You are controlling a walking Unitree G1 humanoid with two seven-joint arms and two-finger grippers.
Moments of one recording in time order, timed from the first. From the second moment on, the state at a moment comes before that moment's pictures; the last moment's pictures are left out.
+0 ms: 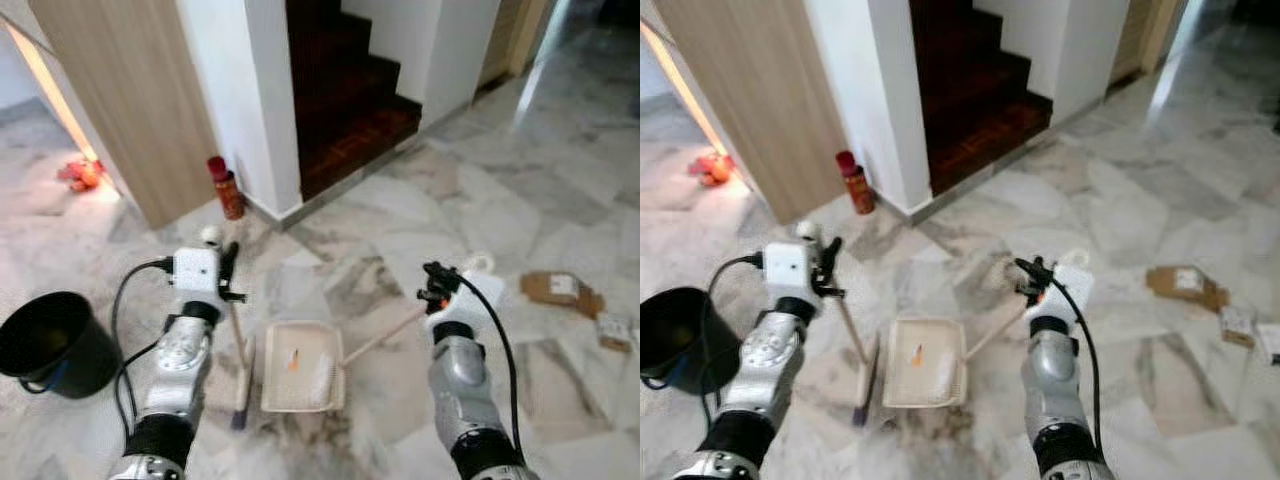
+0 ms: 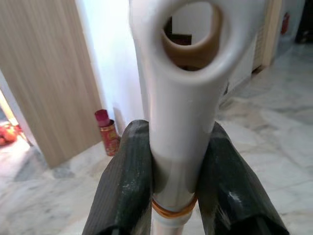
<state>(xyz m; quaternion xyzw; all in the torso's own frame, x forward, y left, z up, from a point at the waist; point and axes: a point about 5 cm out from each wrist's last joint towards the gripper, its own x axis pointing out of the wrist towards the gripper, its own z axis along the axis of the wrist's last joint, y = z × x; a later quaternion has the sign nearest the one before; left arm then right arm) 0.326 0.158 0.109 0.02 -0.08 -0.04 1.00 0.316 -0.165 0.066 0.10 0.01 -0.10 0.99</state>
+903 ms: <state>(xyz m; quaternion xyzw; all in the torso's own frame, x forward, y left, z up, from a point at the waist) 0.326 0.161 0.109 0.03 -0.08 -0.04 1.00 0.314 -0.163 0.063 0.10 0.01 -0.09 0.99</state>
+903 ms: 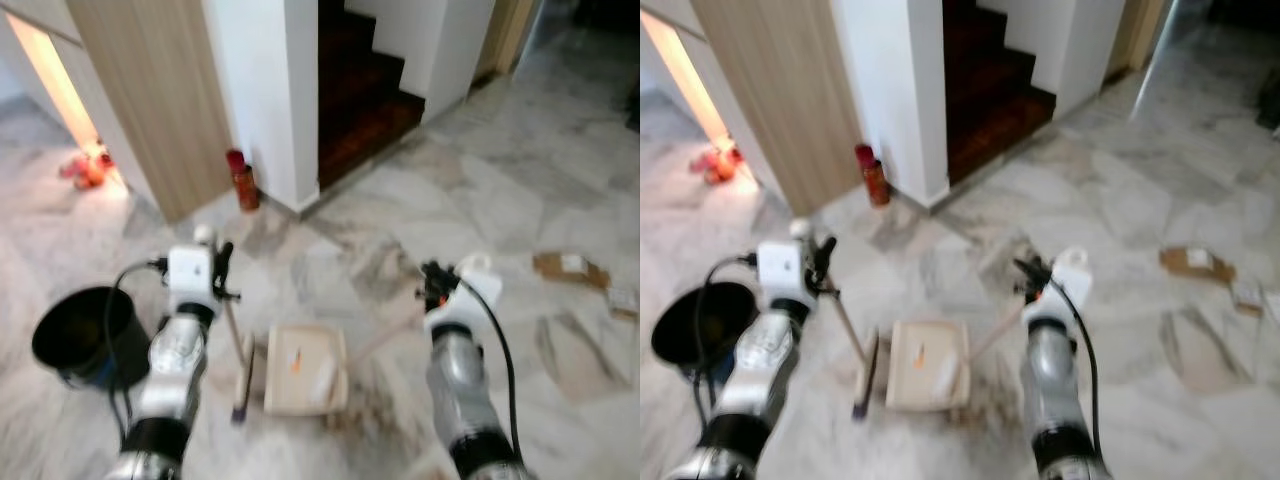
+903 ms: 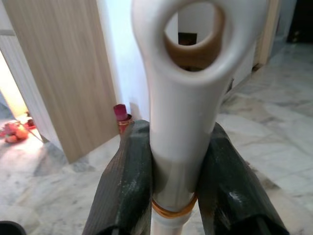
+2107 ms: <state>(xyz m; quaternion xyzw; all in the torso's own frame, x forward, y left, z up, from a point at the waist) 0.327 0.170 0.112 0.04 -0.08 -0.03 1.00 0.316 -0.164 0.066 0.10 0.01 -0.09 0.99</state>
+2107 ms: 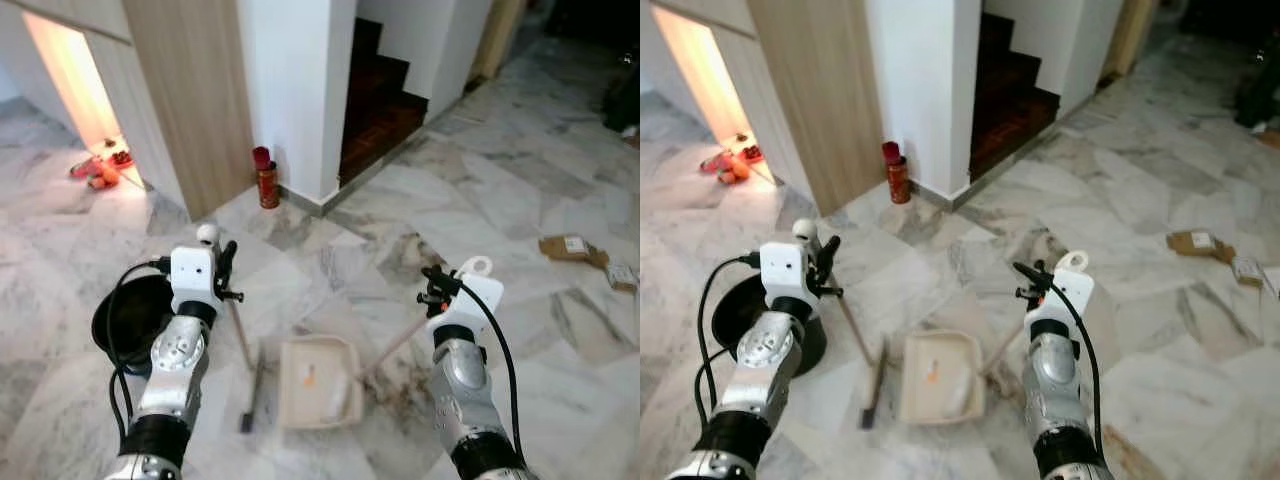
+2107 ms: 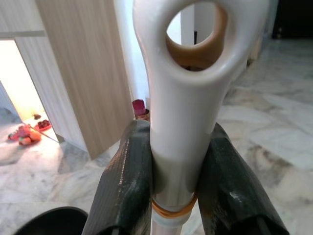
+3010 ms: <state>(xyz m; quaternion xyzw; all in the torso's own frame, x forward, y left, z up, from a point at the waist) 0.325 0.167 0.109 0.04 -0.08 -0.03 1.00 0.312 -0.164 0.061 0.09 0.01 -0.10 0.99</state>
